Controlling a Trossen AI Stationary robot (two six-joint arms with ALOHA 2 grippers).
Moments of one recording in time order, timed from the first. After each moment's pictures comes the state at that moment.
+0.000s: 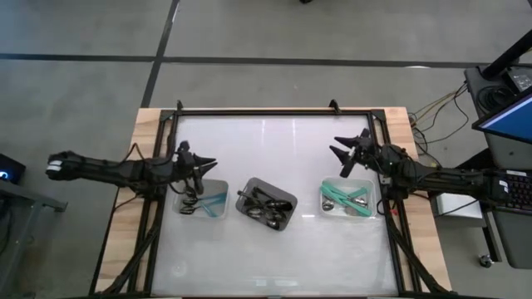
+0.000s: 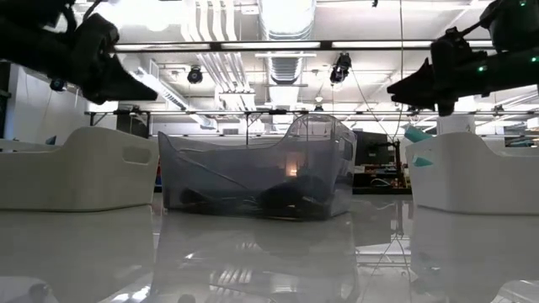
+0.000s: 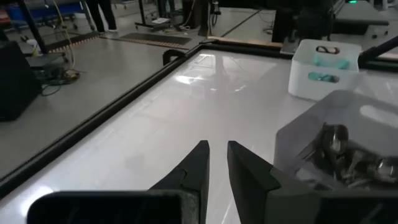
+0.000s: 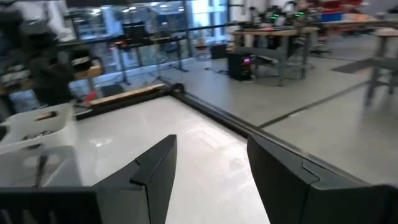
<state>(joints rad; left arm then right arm) -0.07 0.48 0.24 -0.03 -0.49 -0.12 -0.32 0.50 0.11 0.38 0.20 0.09</state>
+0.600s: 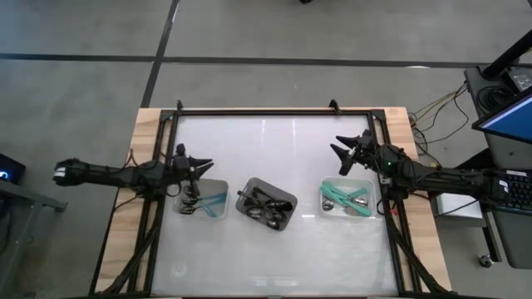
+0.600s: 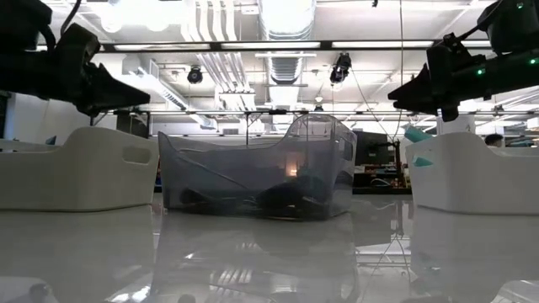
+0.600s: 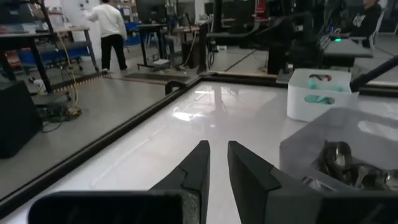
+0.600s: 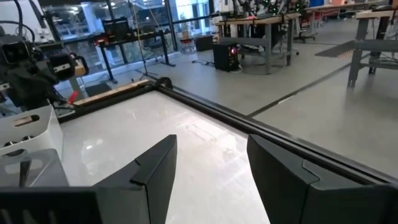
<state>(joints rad) -0.07 0.24 0.02 0.15 -0.49 -0.01 -0.32 0.50 0.11 0.34 0.26 0.16</state>
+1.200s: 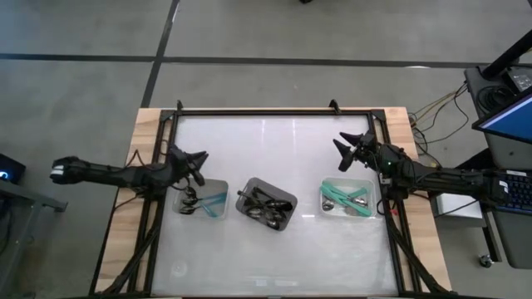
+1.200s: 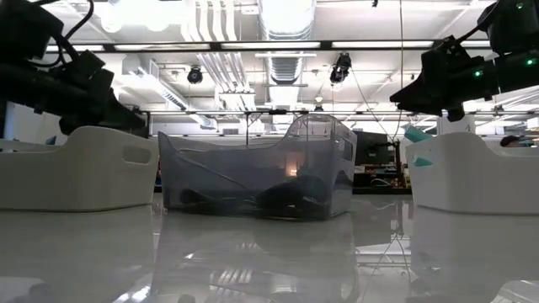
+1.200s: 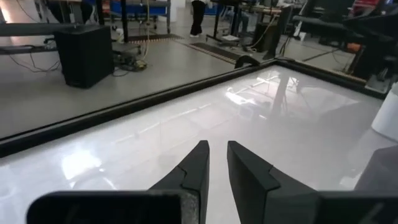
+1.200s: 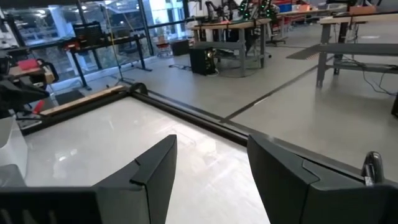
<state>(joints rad) -0.07 0.33 0.02 0.05 -0.80 -0.32 -0.32 0.50 0.11 0.34 0.37 0.16</state>
